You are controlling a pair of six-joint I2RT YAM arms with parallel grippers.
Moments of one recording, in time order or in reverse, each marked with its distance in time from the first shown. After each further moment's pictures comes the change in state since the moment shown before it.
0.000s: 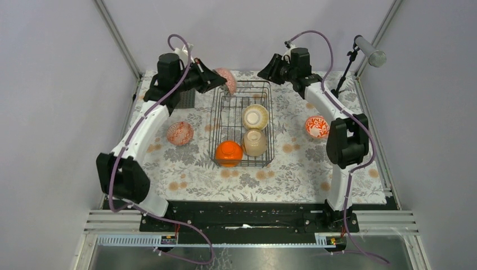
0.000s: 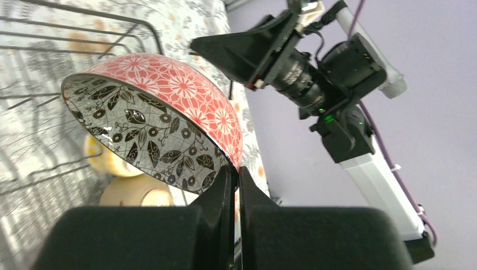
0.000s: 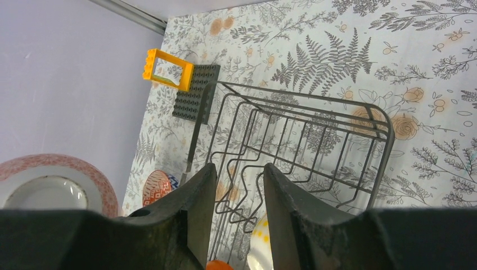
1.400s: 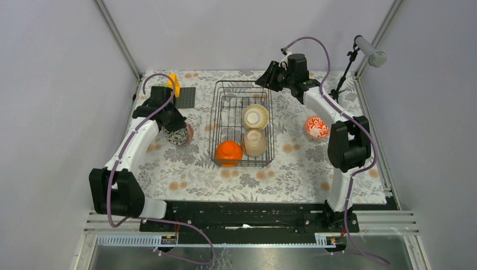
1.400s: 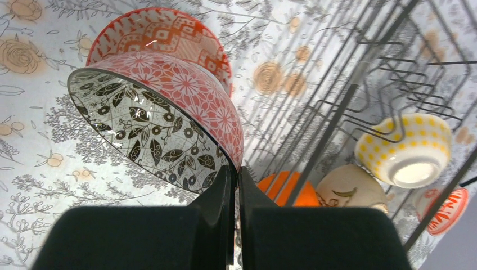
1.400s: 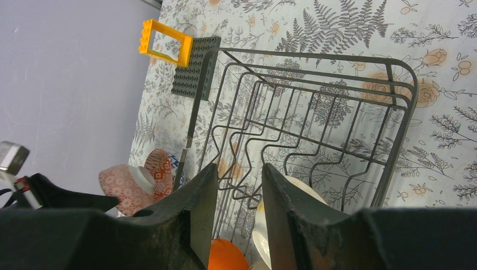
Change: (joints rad) left arm 0.143 -0.222 -0.321 -0.567 -0.652 0.149; right arm 0.032 -0.068 -0.112 0.000 -0.008 0.000
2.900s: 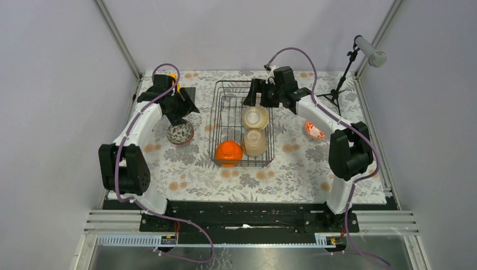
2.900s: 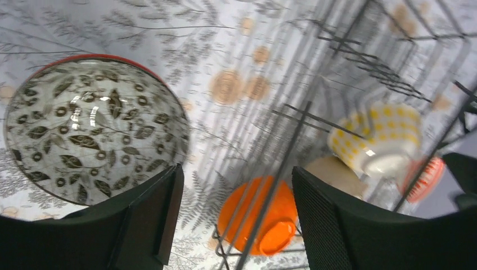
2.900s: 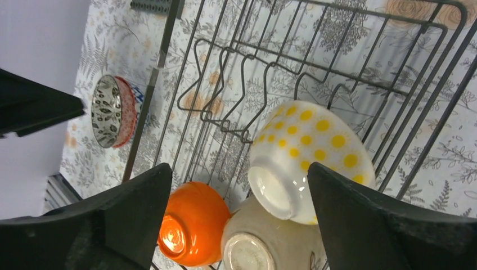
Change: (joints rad) left arm 0.036 0.284 0.197 -0.017 0.169 0.090; right arm 0.106 -0.083 -0.119 -0.141 0.058 -0.169
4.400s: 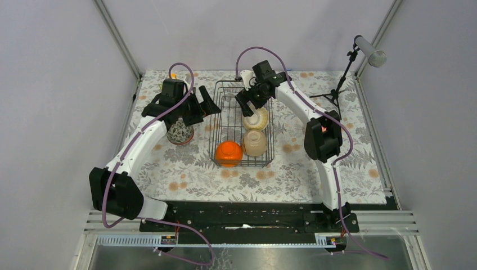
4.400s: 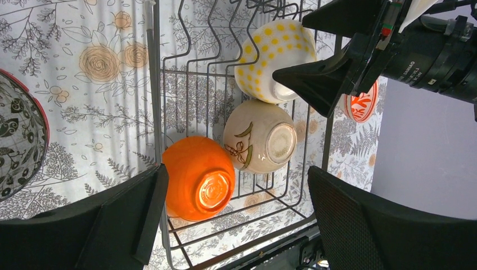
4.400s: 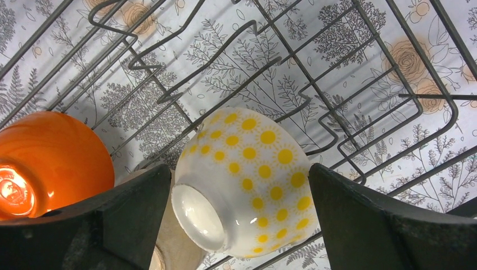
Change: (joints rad) left arm -0.192 -0.264 -0.132 0.177 0.143 0.011; right arm 0.079 0.365 0.552 -0.557 0.049 -0.734
